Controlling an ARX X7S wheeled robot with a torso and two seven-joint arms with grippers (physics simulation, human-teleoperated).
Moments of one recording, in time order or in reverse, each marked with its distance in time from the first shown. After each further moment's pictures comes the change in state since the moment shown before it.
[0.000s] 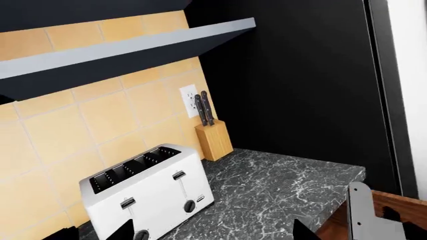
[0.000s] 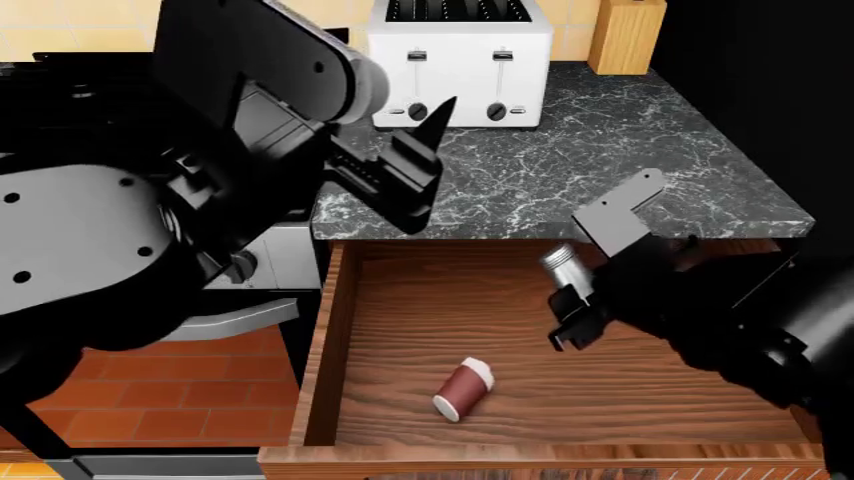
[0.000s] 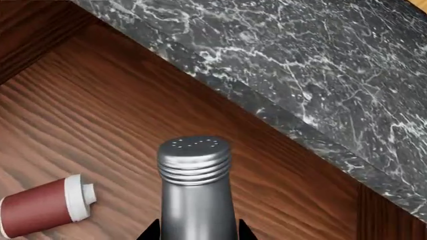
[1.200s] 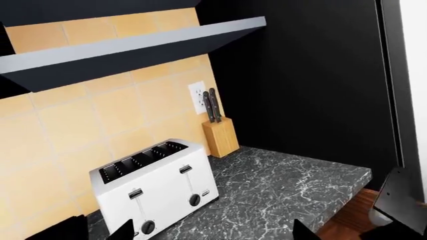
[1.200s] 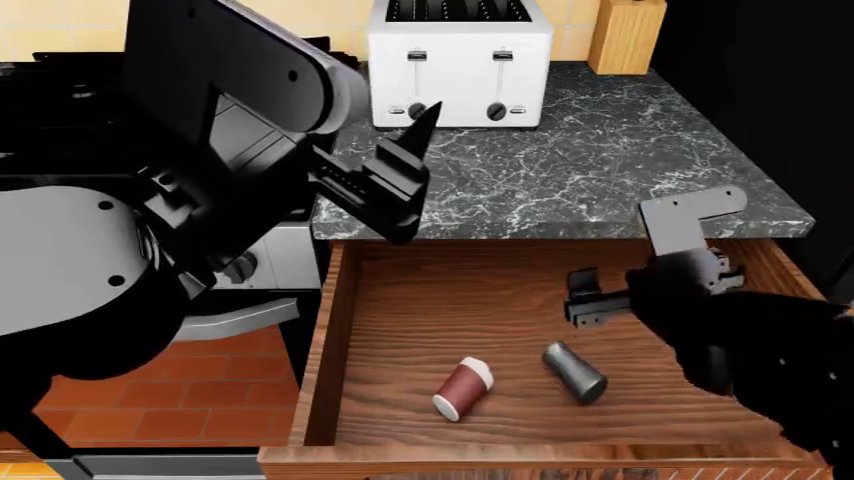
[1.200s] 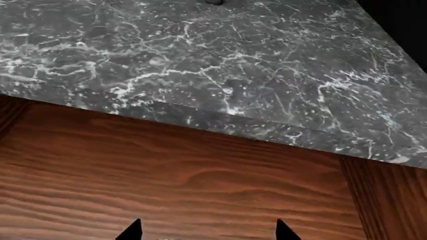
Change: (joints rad) left arm 0.018 -0.037 -0.028 0.061 -0.075 -0.009 -0.092; right arm -0.238 0.006 0.281 0.011 0.128 -0.212 0.284
